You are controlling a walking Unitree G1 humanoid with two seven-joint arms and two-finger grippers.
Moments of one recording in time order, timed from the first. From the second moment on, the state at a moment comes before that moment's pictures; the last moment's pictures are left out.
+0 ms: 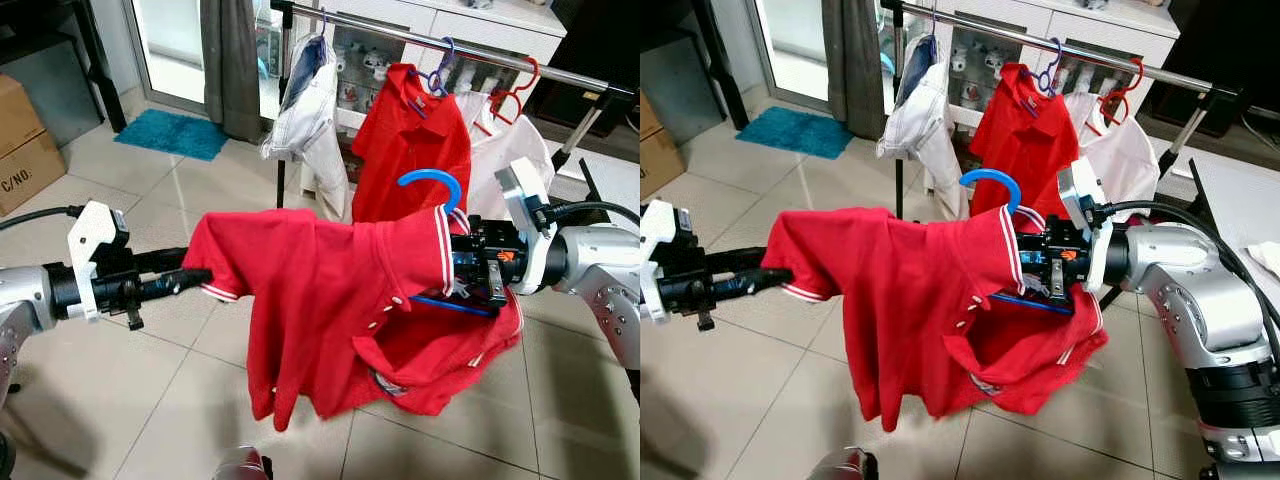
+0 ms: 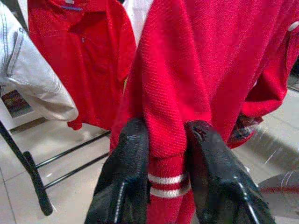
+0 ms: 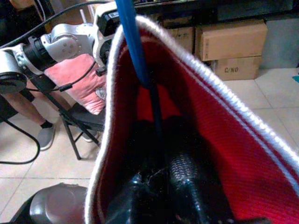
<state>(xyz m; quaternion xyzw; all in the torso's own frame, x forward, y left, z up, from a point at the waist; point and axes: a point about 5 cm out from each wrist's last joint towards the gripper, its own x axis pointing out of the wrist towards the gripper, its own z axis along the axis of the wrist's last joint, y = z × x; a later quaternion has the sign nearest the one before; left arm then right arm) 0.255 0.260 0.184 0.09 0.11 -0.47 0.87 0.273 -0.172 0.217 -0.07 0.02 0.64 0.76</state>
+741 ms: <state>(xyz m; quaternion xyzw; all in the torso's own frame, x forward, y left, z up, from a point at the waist) 0.259 0.271 0.191 0.09 0.09 -0.43 0.89 0.274 -0.172 0.216 -0.06 0.02 0.64 0.77</state>
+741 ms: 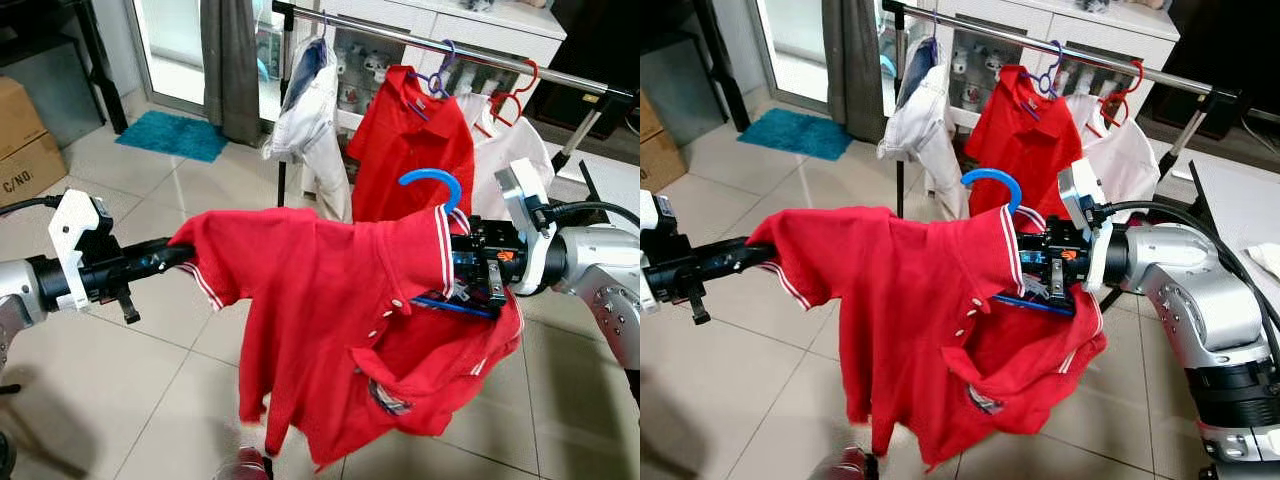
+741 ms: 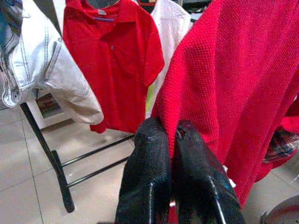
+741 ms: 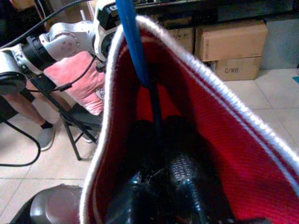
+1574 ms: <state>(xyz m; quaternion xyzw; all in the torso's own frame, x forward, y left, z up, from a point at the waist) 0.282 0.359 0.203 0.10 -0.03 -0.03 0.99 0.283 -0.170 0.216 -0.06 0.01 0.61 0.79</state>
